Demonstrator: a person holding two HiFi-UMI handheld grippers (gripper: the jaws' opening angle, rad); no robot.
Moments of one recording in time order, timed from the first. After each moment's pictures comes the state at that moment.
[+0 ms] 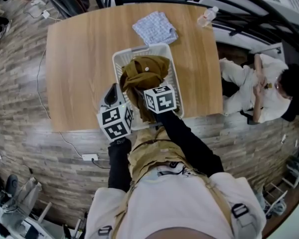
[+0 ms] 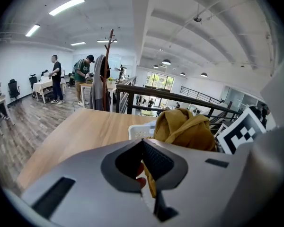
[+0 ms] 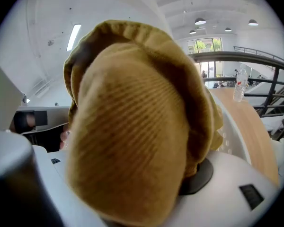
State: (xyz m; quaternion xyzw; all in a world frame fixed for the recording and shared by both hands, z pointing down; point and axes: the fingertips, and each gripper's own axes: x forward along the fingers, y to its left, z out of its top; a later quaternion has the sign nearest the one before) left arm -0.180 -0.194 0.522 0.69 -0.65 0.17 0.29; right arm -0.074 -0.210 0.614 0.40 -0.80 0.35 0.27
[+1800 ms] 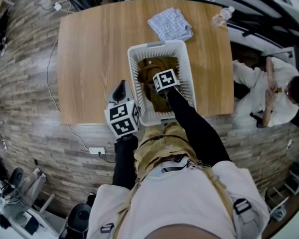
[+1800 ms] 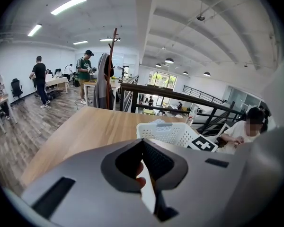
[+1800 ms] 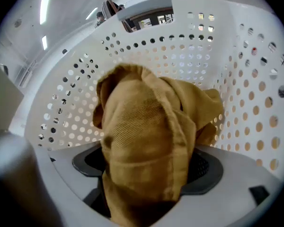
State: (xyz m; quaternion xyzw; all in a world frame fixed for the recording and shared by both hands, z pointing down) left arm -0.207 -0.187 0.529 0.67 -0.65 0.18 0.29; right arm -0.065 -0.203 0.763 0.35 -0.70 0.43 0.45
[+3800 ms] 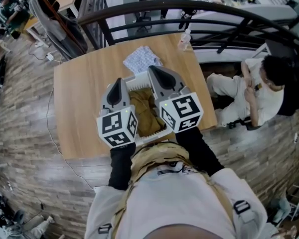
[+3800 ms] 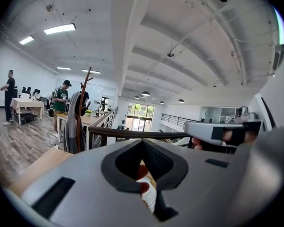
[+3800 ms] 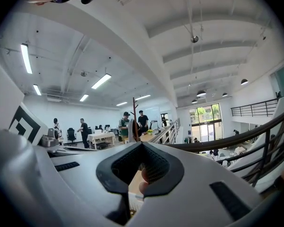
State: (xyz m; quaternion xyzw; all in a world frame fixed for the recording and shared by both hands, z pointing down) left arm -0.087 -0.244 0.325 0.79 -0.60 0.03 0.13; right arm 0.012 -0.253 0.295 0.49 -0.87 0.06 0.00
